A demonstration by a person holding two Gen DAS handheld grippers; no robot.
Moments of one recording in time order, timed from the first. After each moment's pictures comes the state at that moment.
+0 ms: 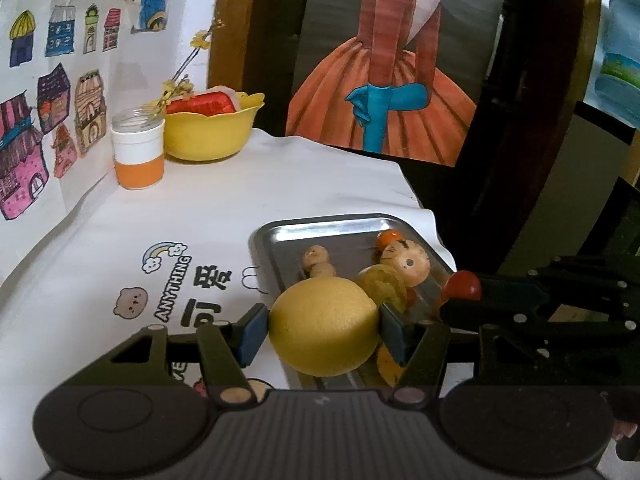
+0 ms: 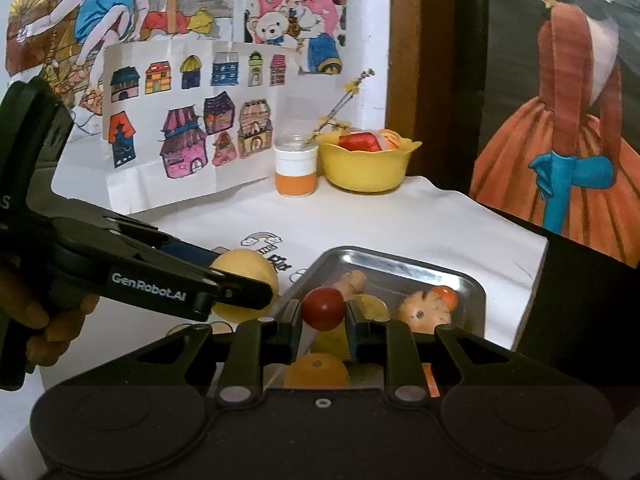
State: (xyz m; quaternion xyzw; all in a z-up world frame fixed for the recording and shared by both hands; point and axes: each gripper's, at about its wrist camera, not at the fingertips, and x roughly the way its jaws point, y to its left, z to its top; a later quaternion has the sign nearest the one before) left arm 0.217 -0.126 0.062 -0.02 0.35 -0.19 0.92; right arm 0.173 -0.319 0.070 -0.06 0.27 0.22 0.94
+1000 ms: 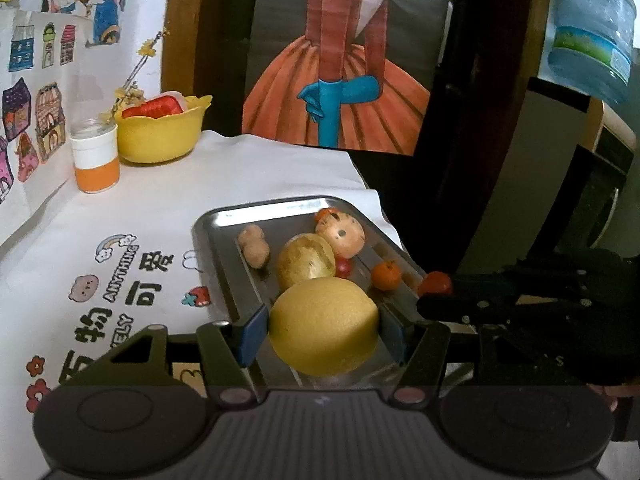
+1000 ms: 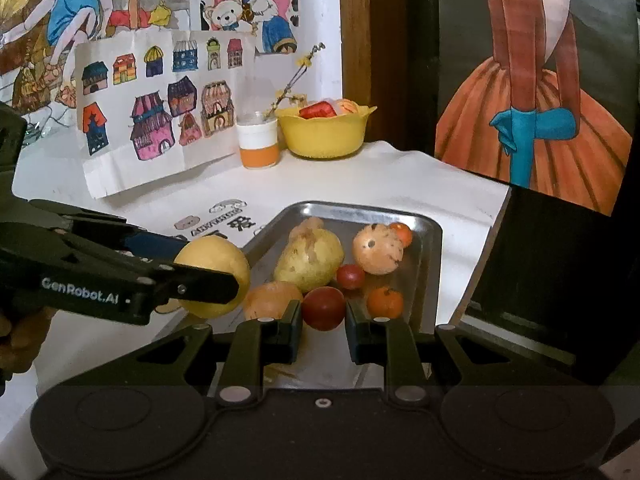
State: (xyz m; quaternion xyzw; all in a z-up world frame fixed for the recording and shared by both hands) left arm 0.173 -0.161 0.050 0.01 0.33 -0.24 0.91; right arm 0.145 -0.358 0.043 -0.03 0.30 0.18 0.94
